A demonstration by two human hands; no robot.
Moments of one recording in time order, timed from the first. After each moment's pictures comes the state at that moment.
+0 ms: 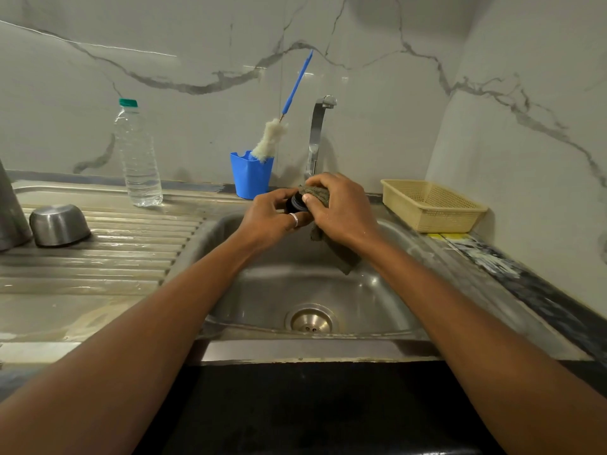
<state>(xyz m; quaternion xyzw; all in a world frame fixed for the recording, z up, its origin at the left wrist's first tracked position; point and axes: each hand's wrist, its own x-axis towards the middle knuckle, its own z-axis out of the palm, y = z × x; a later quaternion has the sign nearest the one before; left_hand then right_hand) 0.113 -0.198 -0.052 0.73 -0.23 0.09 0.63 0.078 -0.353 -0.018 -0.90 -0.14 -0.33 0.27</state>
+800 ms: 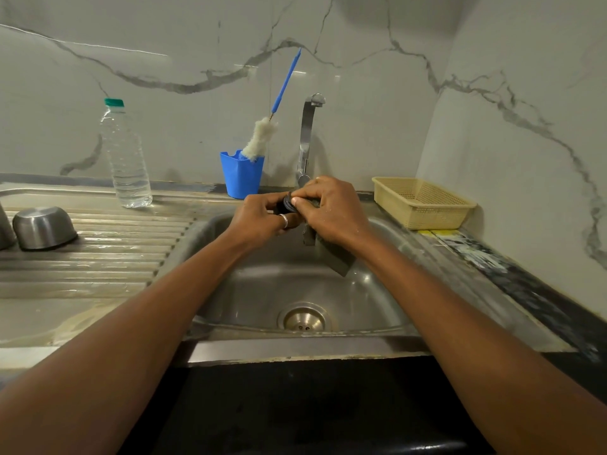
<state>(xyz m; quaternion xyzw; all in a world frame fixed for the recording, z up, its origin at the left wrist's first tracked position) 0.116 -0.196 -0.053 0.79 -0.24 0.12 0.56 0.074 -0.357 -0.016 -0.88 -0.18 -0.33 0.27</state>
